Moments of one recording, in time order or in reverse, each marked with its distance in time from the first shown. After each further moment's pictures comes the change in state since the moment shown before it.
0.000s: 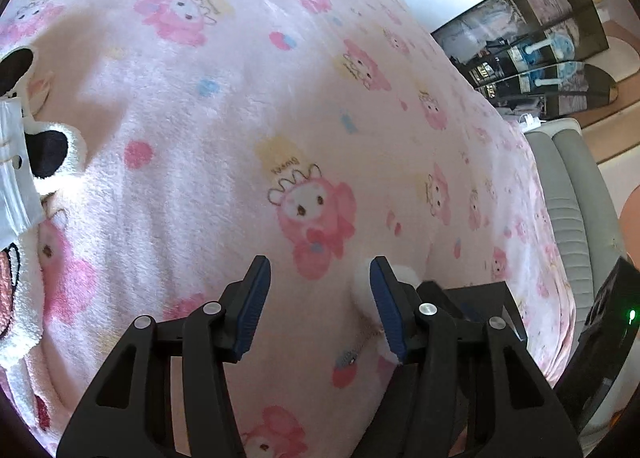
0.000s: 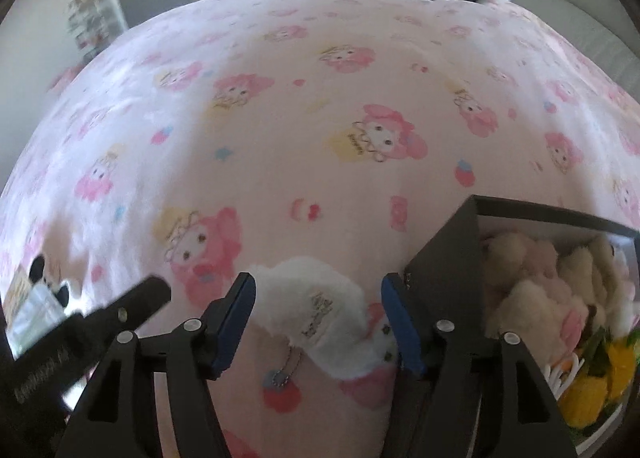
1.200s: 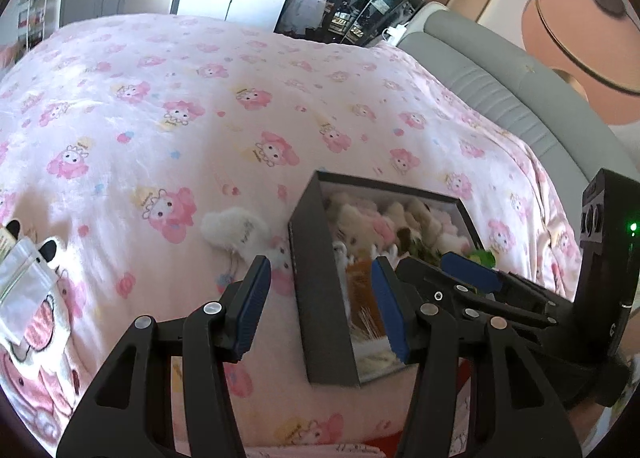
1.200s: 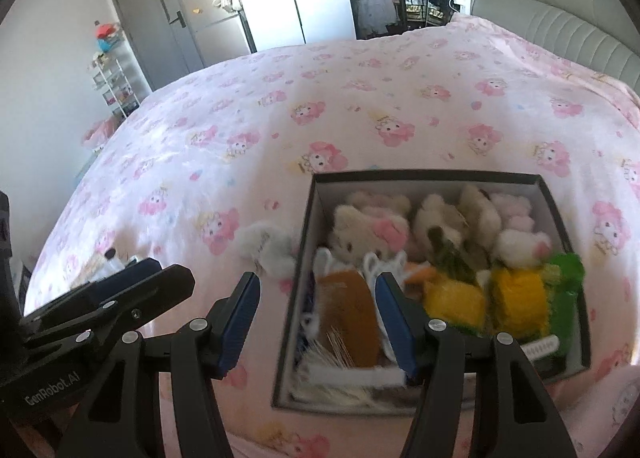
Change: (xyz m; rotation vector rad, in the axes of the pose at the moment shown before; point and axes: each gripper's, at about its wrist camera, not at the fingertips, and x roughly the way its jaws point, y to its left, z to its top) left arm -0.108 -0.135 -0.102 0.607 -0.030 -0.089; right arm -0.151 -0.101 -0.081 0.121 -0.169 0.131
